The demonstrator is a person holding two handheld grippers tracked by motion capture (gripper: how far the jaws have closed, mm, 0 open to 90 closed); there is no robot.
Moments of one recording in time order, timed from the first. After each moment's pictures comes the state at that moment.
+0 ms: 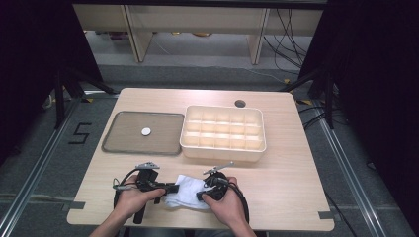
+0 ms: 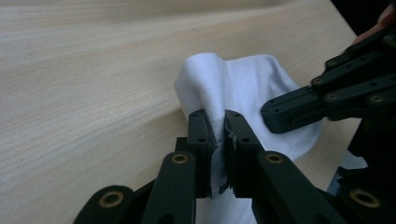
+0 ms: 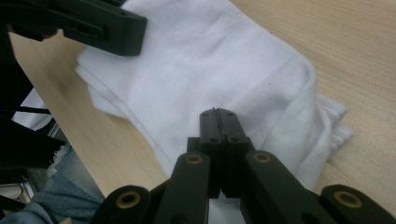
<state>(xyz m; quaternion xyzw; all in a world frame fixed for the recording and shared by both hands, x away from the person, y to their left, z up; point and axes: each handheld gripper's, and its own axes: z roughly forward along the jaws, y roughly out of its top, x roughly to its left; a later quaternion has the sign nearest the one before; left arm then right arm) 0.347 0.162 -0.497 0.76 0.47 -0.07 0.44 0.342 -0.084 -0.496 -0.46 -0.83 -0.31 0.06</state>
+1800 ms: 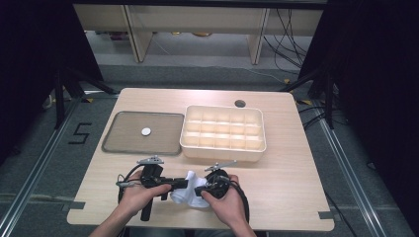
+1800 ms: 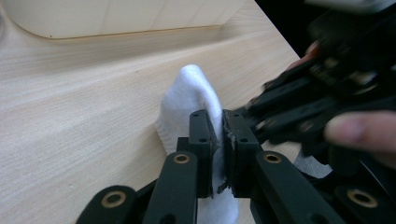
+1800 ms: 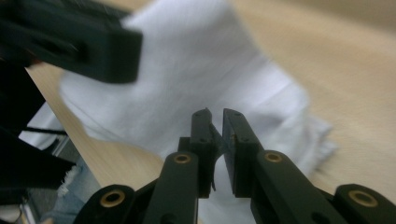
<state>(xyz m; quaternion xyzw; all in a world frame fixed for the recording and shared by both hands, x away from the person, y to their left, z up) 0.345 0.143 -0.470 0.75 0.44 -0.09 0.49 0.341 -0.089 -0.479 -0.46 -0.81 -0.36 0.05</state>
